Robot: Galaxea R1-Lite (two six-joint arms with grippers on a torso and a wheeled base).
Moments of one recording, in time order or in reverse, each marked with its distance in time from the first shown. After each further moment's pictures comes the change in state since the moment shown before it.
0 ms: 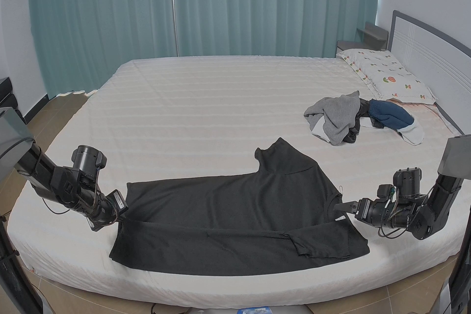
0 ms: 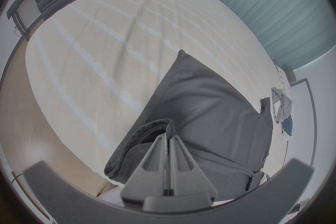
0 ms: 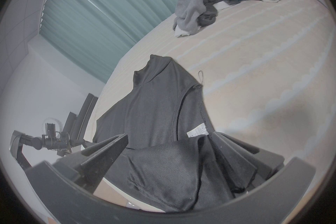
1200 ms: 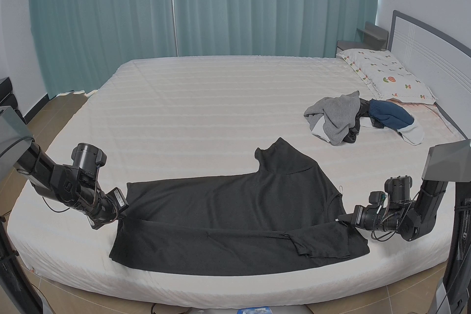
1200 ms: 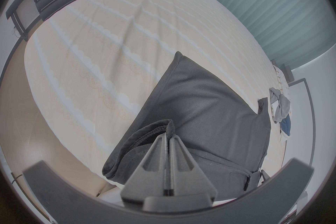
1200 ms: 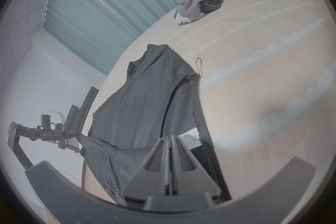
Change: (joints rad) left arm -0.002 -0.003 -0.013 0.005 -0.008 0.000; right arm -0.047 0.168 -0.064 -0.062 0.061 -0.057
